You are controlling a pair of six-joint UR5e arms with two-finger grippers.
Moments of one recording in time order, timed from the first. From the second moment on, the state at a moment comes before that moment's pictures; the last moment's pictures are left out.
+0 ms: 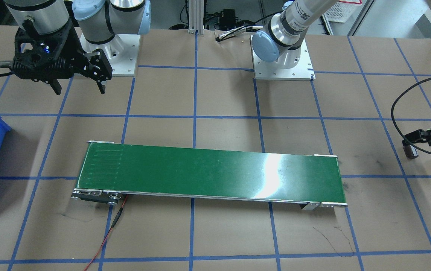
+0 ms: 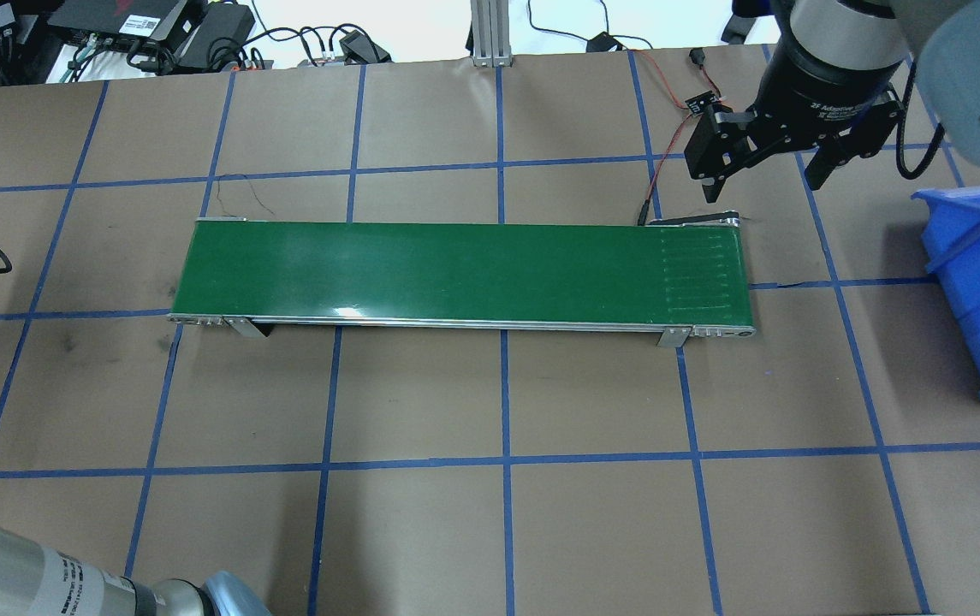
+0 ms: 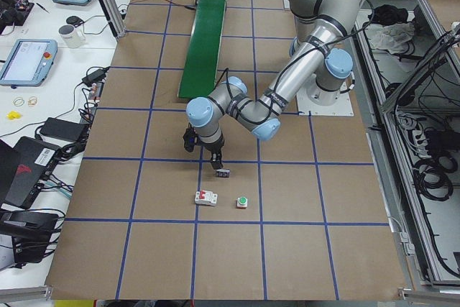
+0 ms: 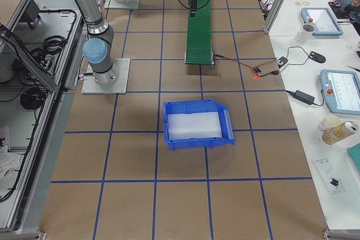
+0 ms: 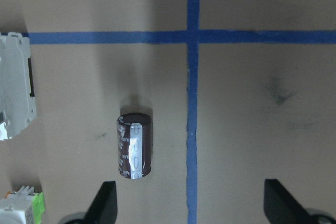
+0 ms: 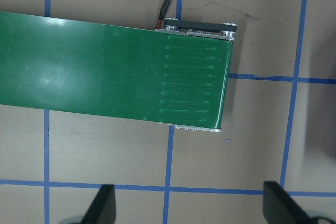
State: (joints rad) left arm -0.76 -2.01 -1.67 -1.14 1.74 0.80; right arm 1.58 -1.60 1.56 -1.56 -1.60 -0.06
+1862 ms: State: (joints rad) left arm -0.73 -2.13 -1.67 -1.04 1.84 0.87; right arm 1.58 -1.60 1.56 -1.56 -1.60 -0.06
